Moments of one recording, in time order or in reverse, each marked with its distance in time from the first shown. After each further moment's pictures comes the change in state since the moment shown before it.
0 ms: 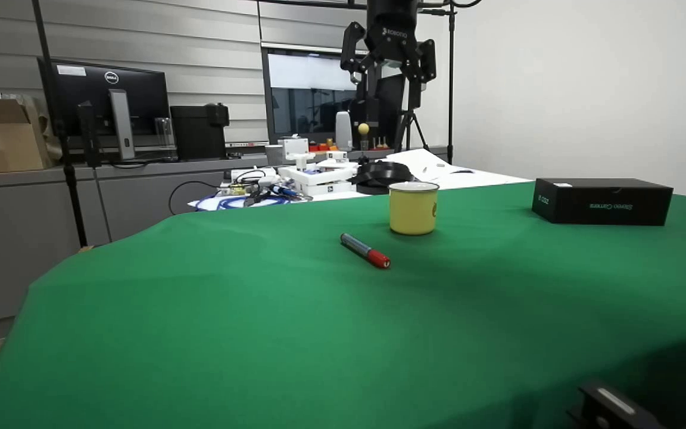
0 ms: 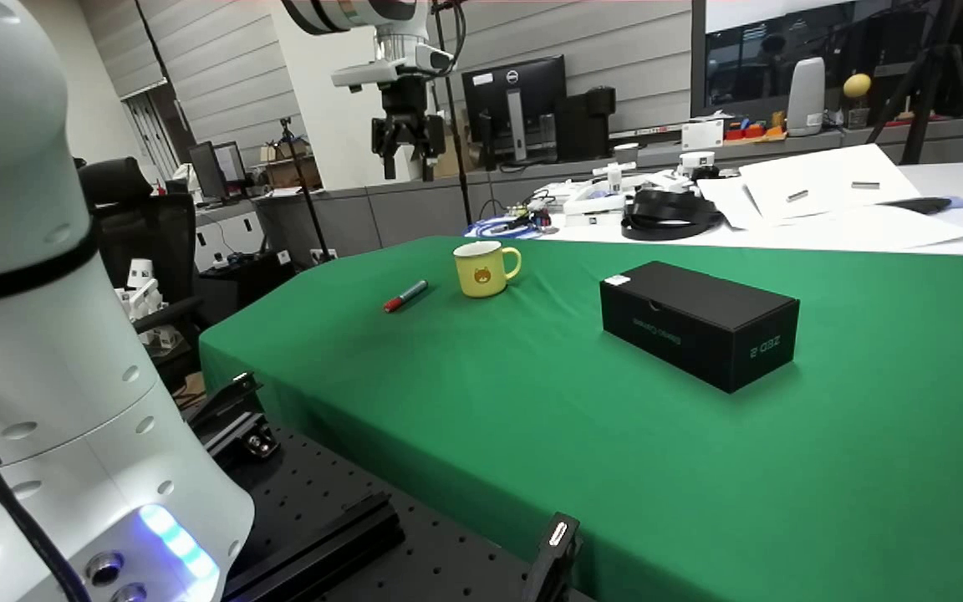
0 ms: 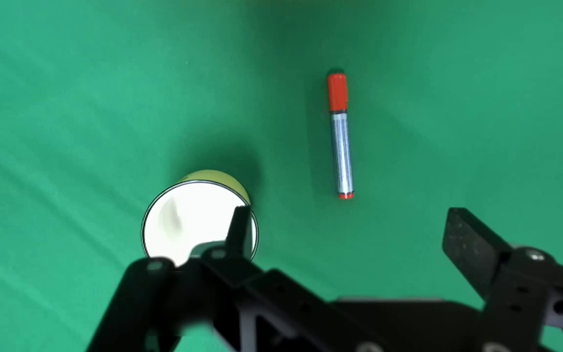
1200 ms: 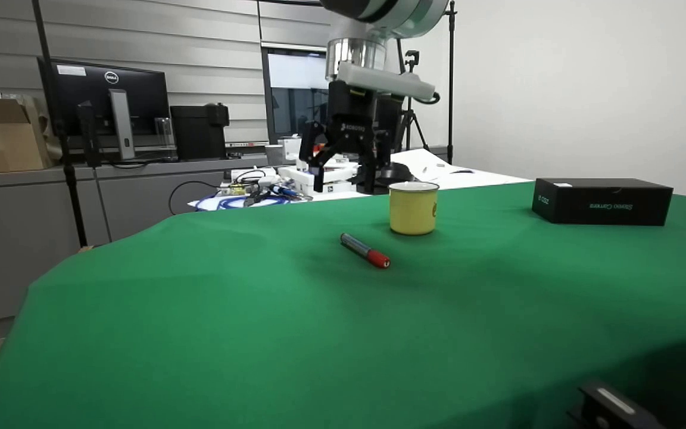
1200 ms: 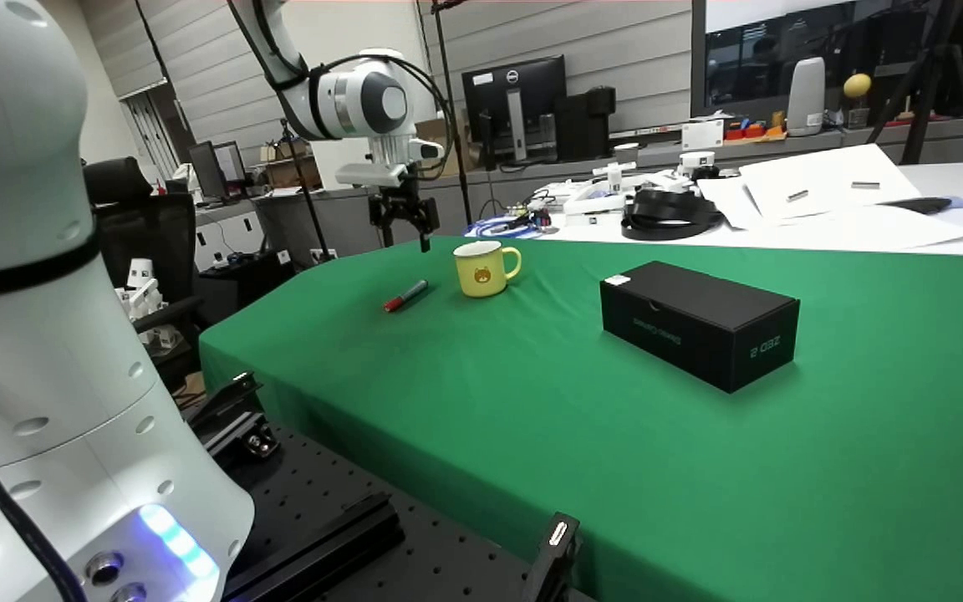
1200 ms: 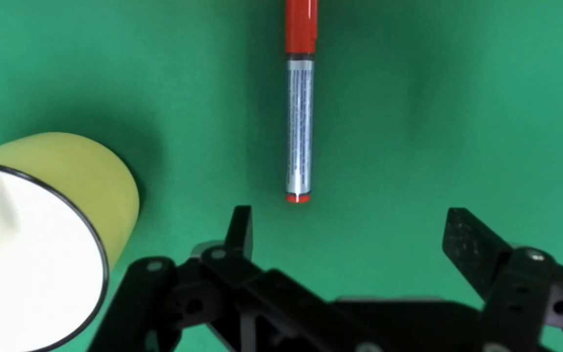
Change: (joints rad) arm 0.094 0.253 0.020 -0.037 -0.039 0.427 -0.016
